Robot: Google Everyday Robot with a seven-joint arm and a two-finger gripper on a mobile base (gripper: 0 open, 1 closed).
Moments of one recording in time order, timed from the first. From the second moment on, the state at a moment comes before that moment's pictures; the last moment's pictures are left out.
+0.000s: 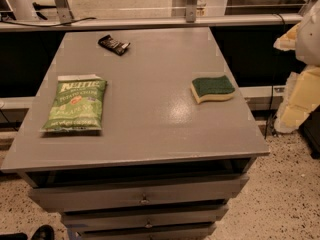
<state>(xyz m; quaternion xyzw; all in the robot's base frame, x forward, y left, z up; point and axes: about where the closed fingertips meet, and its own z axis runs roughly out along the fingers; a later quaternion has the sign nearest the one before) 0.438 -0.216 0.978 -0.60 0.78 -0.04 0.16</state>
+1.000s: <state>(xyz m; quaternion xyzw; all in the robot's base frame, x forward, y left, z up) 0.496 -0.160 0.954 -0.60 0.77 0.00 0.22</state>
